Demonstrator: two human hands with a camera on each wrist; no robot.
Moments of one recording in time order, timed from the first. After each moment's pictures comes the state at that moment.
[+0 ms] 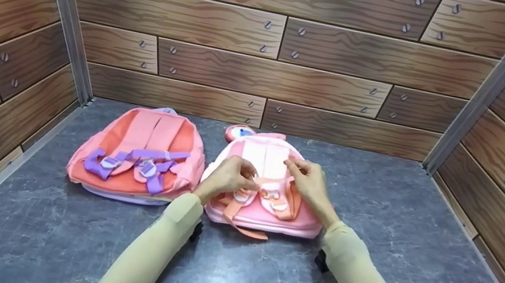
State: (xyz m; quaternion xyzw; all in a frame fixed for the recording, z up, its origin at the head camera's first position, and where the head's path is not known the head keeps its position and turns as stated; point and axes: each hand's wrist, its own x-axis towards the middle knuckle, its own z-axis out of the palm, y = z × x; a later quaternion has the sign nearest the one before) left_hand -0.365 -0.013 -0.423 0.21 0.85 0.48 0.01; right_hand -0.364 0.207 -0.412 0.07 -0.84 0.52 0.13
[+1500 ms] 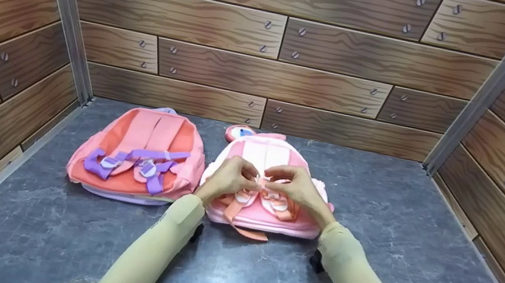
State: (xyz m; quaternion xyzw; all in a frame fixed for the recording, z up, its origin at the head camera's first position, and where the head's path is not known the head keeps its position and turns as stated) left_hand -0.363 -0.010 -0.422 0.23 0.85 0.47 -0.02; right_hand -0.363 0.202 -0.418 0.23 -0.84 0.50 -0.03
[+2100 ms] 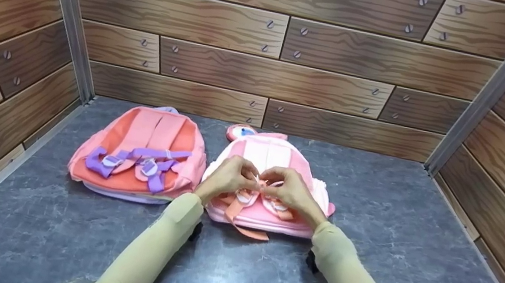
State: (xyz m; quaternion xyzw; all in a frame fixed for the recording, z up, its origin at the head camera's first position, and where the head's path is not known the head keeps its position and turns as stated) left_hand -0.362 -0.014 -0.422 0.22 0.85 0.49 0.01; right_hand -0.361 0.183 -0.423 0.24 -0.85 0.47 -0.02
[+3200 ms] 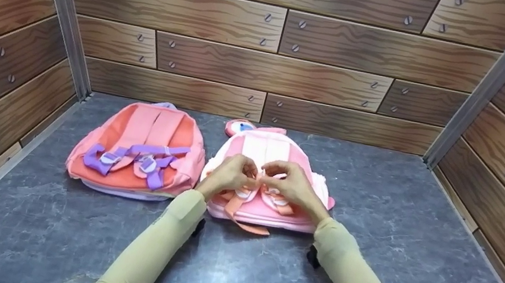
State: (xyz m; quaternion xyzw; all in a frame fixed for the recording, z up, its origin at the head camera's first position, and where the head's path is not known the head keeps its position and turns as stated) left_hand -0.359 -0.009 -0.420 0.21 0.87 0.44 0.02; right_hand -0.361 0.187 -0.425 0.21 -0.85 0.48 0.00
